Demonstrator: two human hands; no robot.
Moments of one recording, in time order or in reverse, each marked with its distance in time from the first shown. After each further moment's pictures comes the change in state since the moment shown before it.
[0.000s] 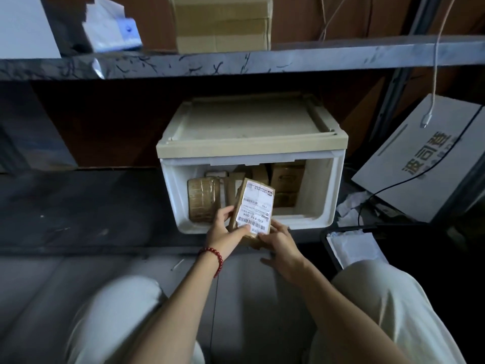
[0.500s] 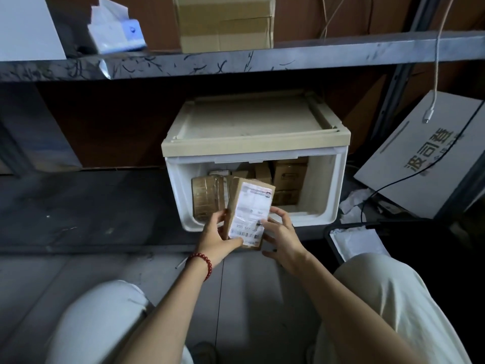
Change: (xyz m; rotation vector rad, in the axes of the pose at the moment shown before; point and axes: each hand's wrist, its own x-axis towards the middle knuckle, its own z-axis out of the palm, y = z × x) left_hand -0.014 -0.013 -0.027 0.117 -0.041 0.015; right_hand -0.005 -0.006 0.006 0.000 -0.038 -0.087
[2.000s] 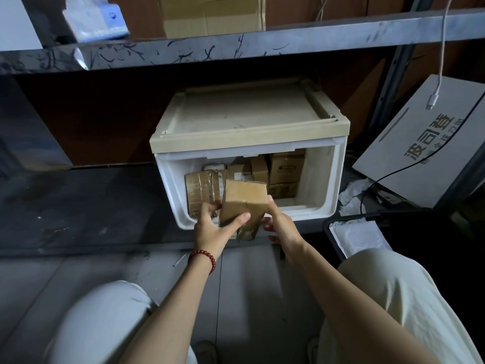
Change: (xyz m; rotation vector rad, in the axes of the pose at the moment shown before) left_hand 0.012 0.006 0.014 -0.108 0.228 0.075; right_hand 0.014 -0.009 -0.001 -0.215 0.083 -0.033
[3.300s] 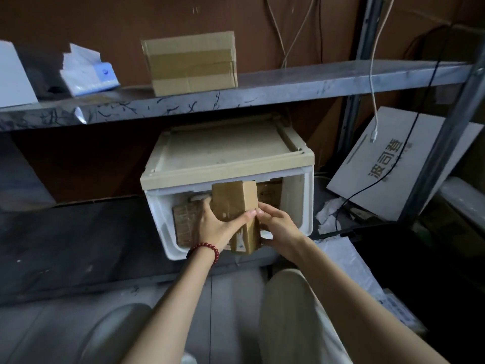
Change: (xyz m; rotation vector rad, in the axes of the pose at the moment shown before) left_hand 0.003 0.086 0.008 0.044 -0.101 0.056; right_hand -0.036 -0.064 -0.028 0.150 -0.125 -0.136
